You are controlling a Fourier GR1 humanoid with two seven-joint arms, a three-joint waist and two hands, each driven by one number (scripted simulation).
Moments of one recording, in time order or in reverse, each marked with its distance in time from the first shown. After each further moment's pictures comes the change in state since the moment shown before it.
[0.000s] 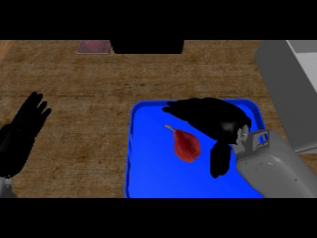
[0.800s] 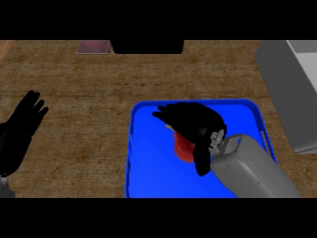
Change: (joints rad) left arm -0.011 -0.046 0.073 0.000 -0.049 -0.071 0.029; right arm 0.014 0.132 0.030 0.099 0.254 0.003 -0.067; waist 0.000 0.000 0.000
